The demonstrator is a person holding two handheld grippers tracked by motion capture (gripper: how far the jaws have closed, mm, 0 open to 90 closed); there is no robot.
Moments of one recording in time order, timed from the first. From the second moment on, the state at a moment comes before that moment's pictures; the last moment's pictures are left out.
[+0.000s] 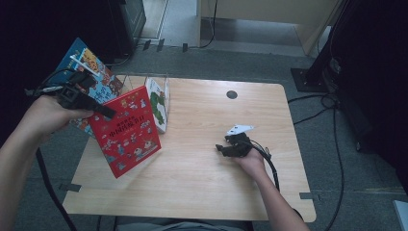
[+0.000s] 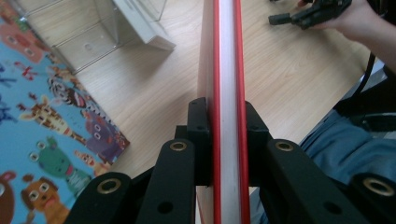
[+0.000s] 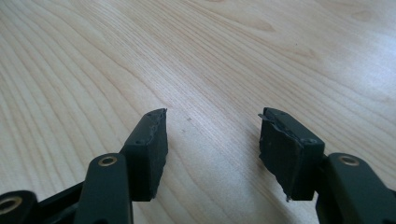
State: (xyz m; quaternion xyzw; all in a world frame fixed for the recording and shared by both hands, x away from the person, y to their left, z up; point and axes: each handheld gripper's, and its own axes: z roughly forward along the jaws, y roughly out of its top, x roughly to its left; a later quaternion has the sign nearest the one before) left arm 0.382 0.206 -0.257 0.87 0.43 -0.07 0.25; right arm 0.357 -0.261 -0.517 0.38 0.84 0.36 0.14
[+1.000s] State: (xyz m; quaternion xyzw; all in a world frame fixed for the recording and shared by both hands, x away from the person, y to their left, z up) left arm 0.425 0.257 -0.267 0.78 0.57 -0.04 0.25; right arm 0.352 -0.260 -0.524 0.38 0.83 0.39 0.16
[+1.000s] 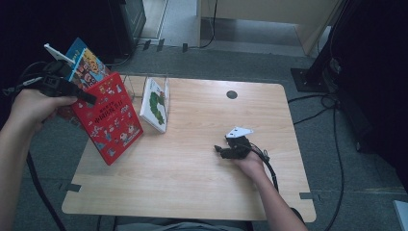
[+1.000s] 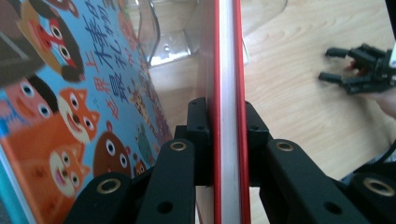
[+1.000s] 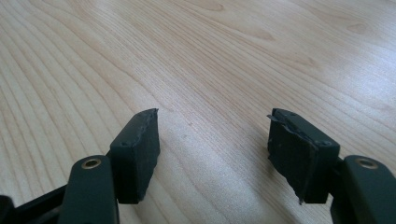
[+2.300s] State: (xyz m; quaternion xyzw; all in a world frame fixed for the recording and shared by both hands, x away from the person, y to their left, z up) left arm 0.481 0.249 -0.274 0.74 0.61 0.00 0.27; right arm 0.352 -0.260 -0.524 0.38 0.83 0.38 0.16
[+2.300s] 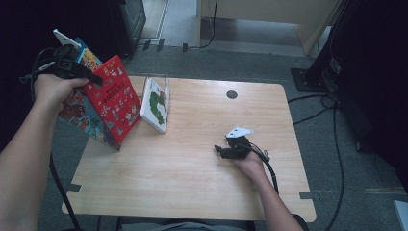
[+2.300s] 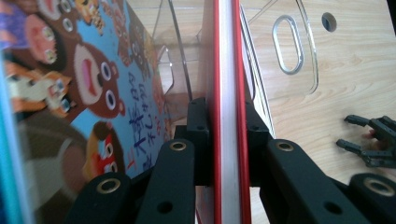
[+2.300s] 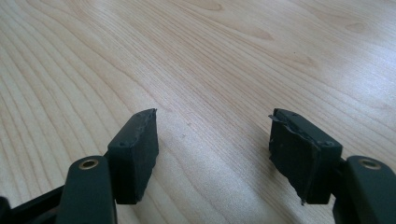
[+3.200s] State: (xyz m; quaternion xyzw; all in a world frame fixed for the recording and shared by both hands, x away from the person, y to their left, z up) left arm 0.489 0.229 -0.284 0.79 0.58 -0.05 0.20; right arm 0.352 -0.260 -0.524 0.38 0.83 0.38 0.16
